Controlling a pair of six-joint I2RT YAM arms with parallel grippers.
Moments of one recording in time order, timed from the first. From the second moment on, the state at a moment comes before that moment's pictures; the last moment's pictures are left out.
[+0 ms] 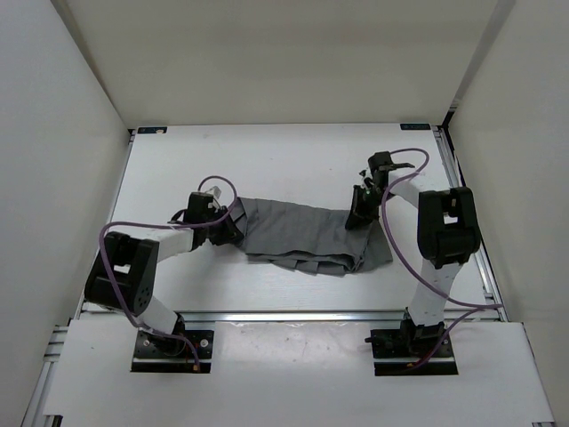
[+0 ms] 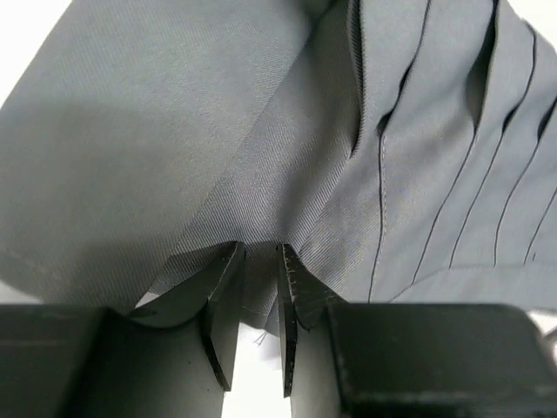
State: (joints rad) left arm -0.25 1.57 0.67 0.04 0.26 -0.59; right arm 0.20 1.93 1.29 -0.75 -0.40 0.34
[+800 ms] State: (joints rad) left arm 0.01 1.57 0.99 -0.09 0.38 -0.39; right arm 0.27 1.66 1.23 -0.76 -0.42 0.23
